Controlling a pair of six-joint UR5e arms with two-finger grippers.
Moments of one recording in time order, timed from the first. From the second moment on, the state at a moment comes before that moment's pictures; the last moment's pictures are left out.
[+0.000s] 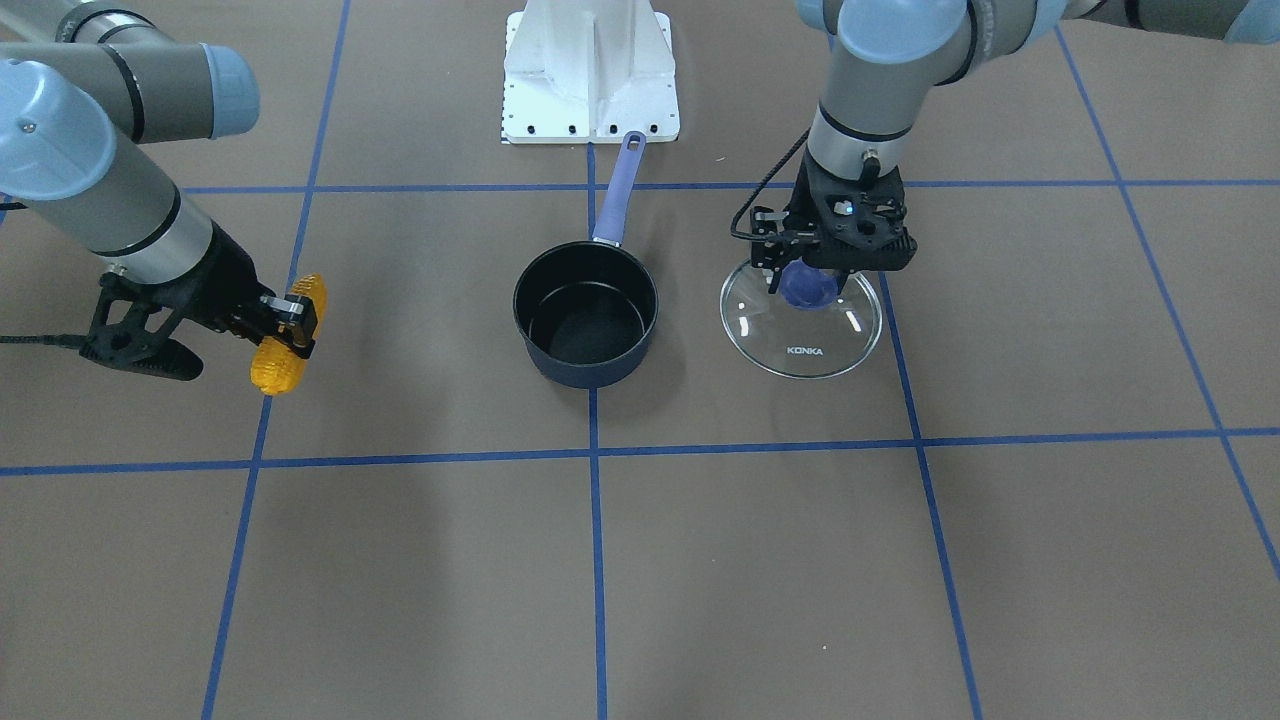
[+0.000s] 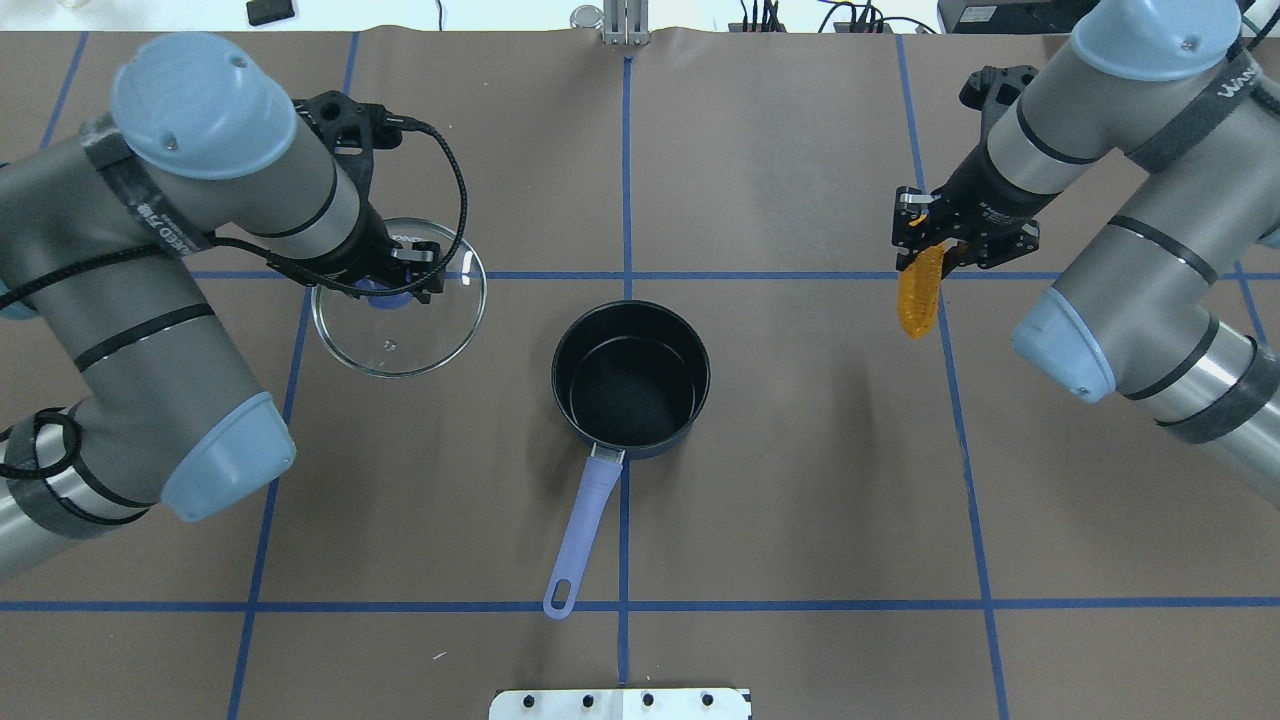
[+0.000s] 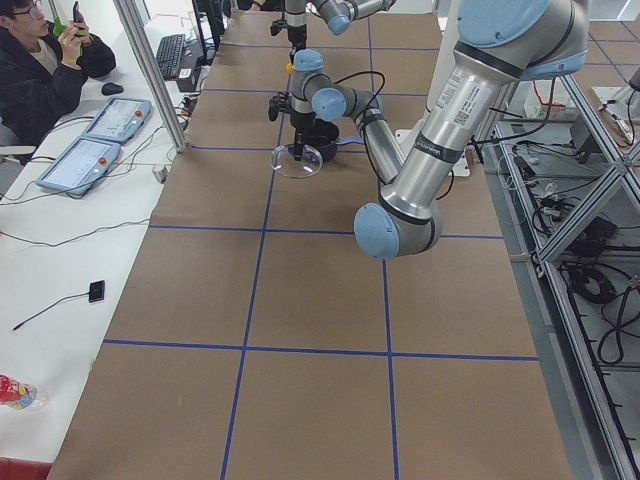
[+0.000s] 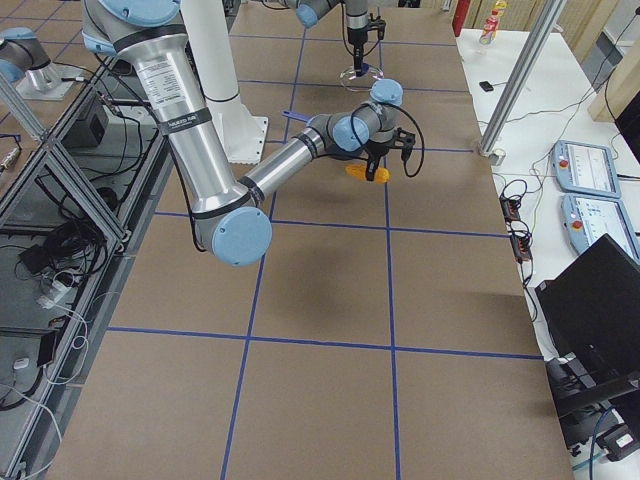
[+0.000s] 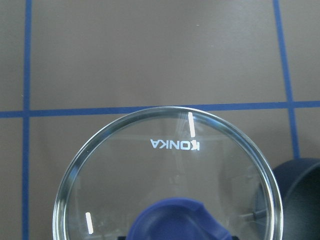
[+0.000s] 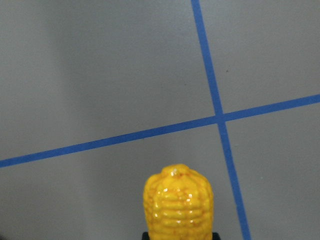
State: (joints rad) left arm -0.75 -2.08 -1.93 -1.44 -1.94 -0.96; right arm 0.90 -1.14 1.81 -1.58 2.22 1.16
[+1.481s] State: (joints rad) left arm -0.92 -1.58 -1.73 -2.08 -2.09 -0.56; right arm 0.65 -0.86 1.80 -1.73 2.04 1.43
